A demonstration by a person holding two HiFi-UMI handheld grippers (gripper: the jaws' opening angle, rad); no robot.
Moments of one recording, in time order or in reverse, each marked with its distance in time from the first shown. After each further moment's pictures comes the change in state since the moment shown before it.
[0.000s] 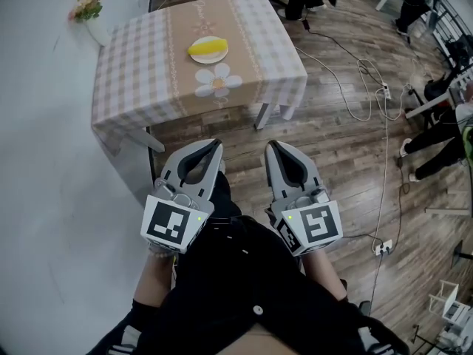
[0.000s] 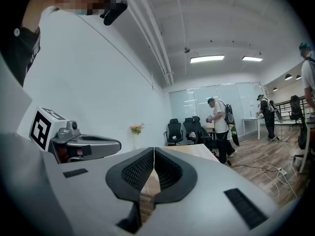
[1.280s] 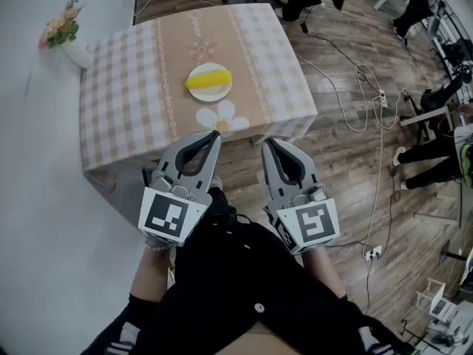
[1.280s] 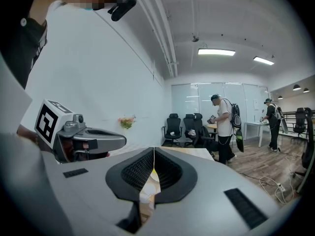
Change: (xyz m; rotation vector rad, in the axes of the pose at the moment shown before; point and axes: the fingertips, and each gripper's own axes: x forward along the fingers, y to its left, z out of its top) left arm 0.105 0.116 -0.002 -0.018 -0.007 -0.021; right arm 0.139 -0.047 0.010 -0.097 0.074 0.002
